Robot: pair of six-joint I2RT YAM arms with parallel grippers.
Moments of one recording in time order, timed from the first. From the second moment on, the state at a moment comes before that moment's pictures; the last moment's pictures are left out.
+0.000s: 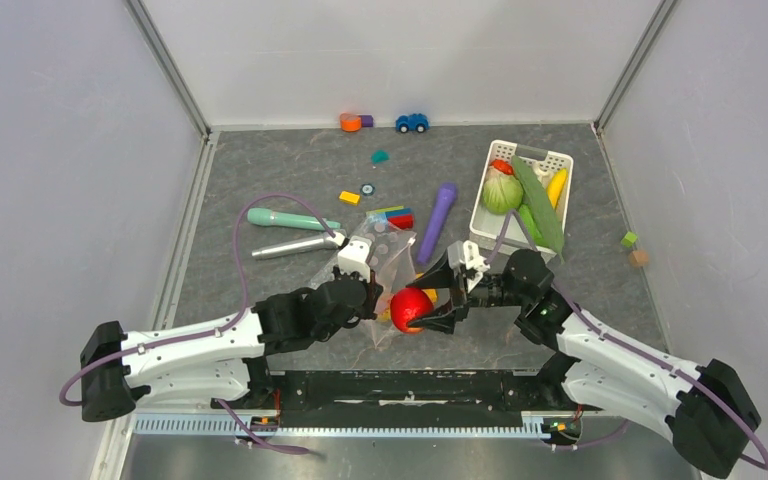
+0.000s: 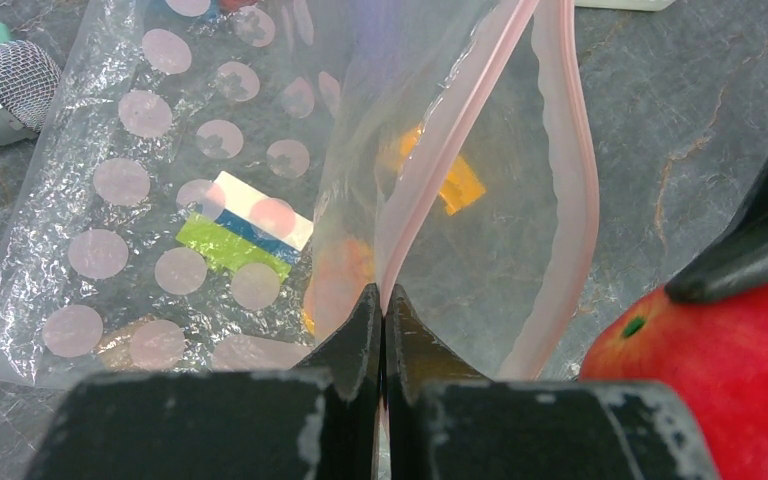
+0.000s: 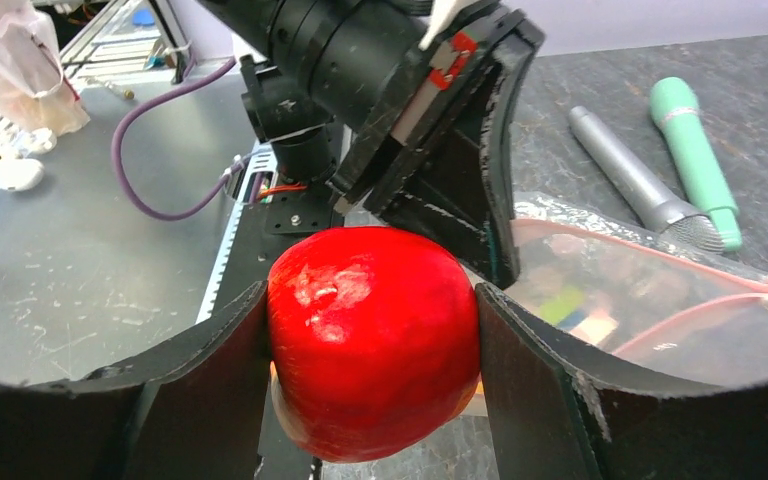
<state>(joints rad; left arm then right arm) -1.20 0.98 0.67 -0.25 -0.54 -0.61 0.74 0.89 0.43 0.49 -0.84 0.11</state>
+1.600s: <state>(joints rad) -1.20 0.30 0.45 -0.10 -0.46 -0.60 1.06 1.04 0.72 0.25 -0.04 0.02</state>
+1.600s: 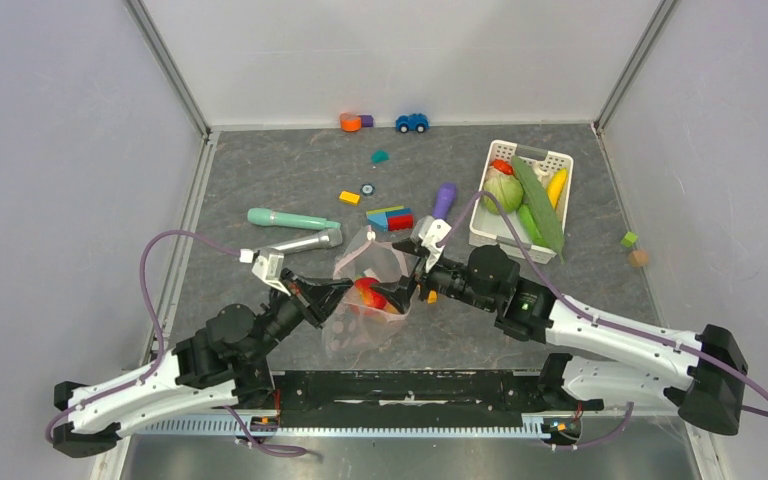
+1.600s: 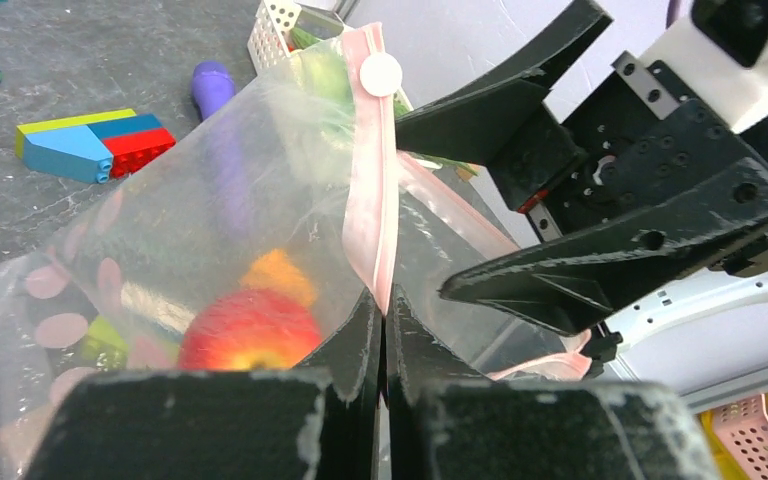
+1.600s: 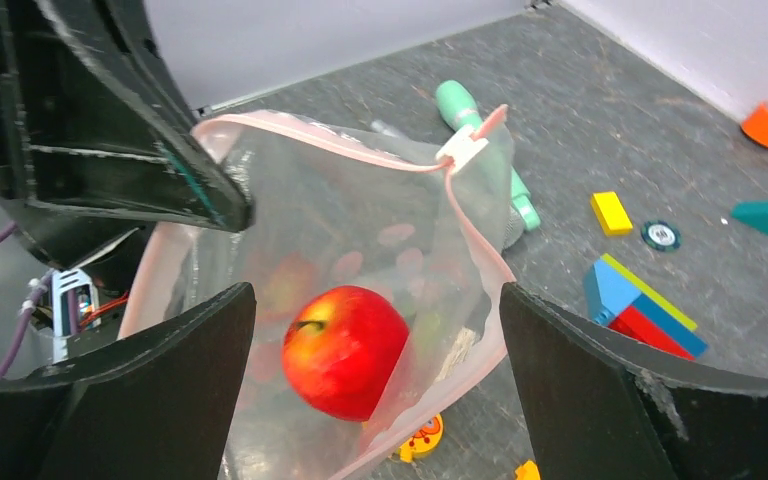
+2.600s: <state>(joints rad) -1.20 0.43 0.45 -0.13 -0.54 -0.60 0.75 0.97 0.82 0.00 0.54 0.08</state>
